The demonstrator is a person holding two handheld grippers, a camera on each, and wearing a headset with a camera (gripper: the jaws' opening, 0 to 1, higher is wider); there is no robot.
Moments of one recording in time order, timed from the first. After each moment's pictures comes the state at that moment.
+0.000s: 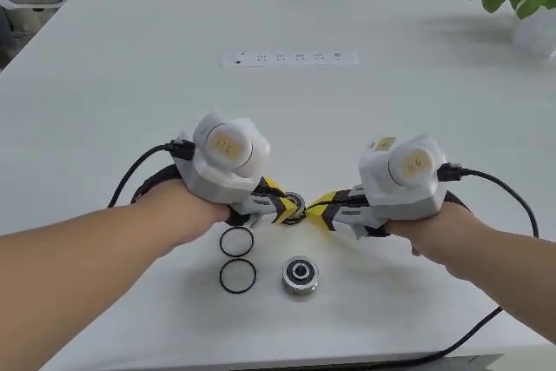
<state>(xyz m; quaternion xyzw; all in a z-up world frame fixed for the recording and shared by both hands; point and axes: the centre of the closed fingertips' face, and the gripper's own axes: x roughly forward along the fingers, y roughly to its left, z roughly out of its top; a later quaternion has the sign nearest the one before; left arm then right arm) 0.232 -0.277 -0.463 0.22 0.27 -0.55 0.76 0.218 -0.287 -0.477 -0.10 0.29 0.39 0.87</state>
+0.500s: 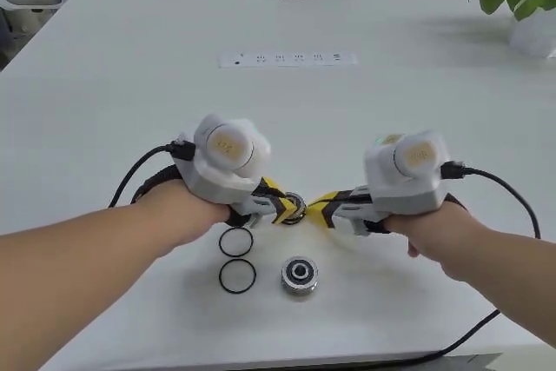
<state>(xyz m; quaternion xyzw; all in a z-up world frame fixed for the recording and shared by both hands) 0.231 -0.278 -0.463 0.22 0.27 -0.55 0.76 0.222 -0.292 -0.476 -0.02 0.30 0.36 0.88</state>
